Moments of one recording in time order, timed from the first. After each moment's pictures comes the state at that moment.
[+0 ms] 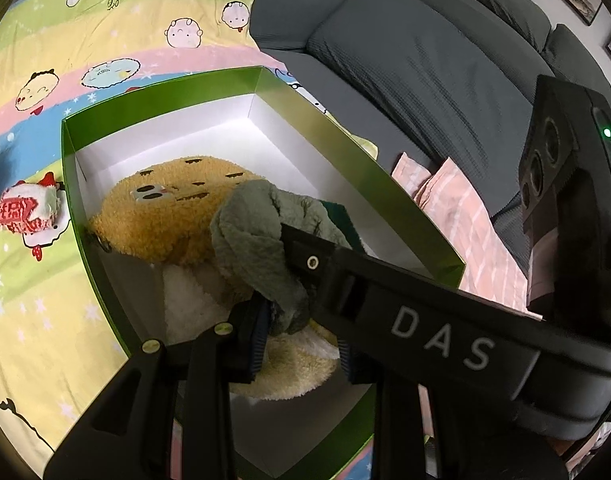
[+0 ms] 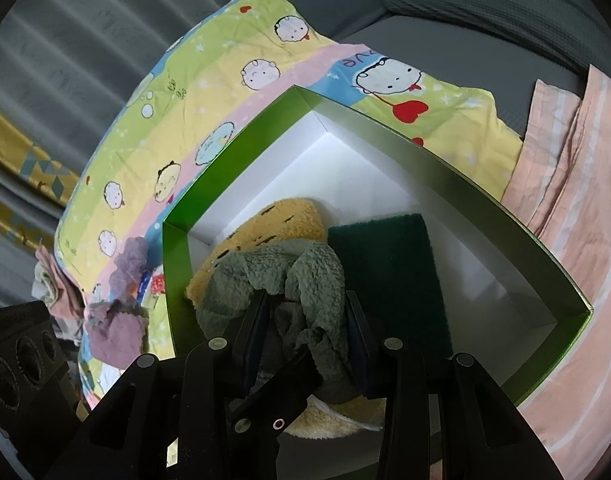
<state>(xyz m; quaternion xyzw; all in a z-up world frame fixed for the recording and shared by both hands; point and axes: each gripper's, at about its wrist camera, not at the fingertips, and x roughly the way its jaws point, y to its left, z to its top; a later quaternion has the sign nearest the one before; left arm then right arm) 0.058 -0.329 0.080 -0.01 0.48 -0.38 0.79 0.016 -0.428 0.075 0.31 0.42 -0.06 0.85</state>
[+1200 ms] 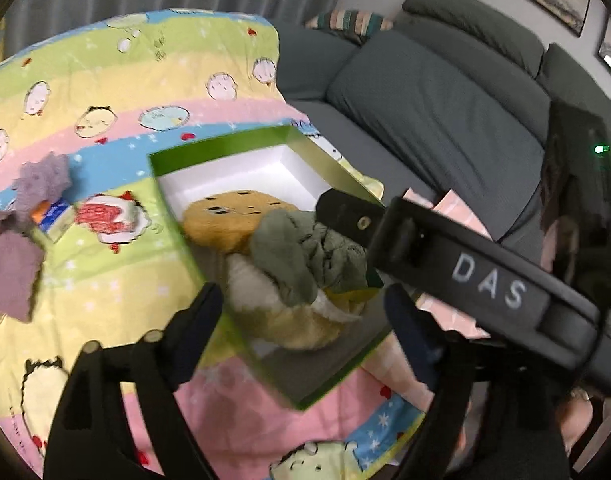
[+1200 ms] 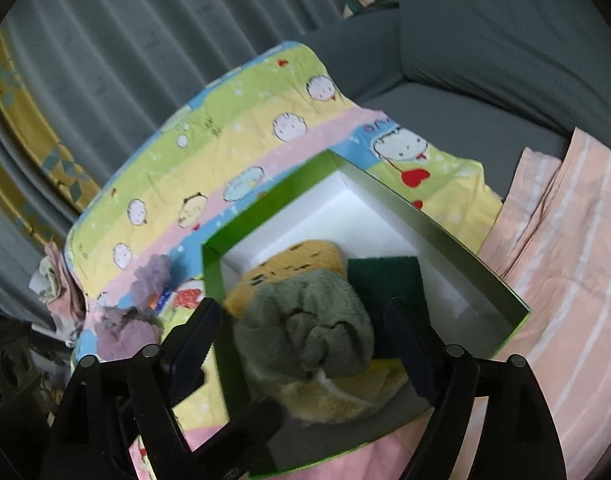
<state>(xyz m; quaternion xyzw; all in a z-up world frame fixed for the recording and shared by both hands) 0.005 -0.266 0.132 -0.02 0.41 -0.34 0.85 -0.028 -0.405 0.125 0.26 0.33 -0.07 0.91</state>
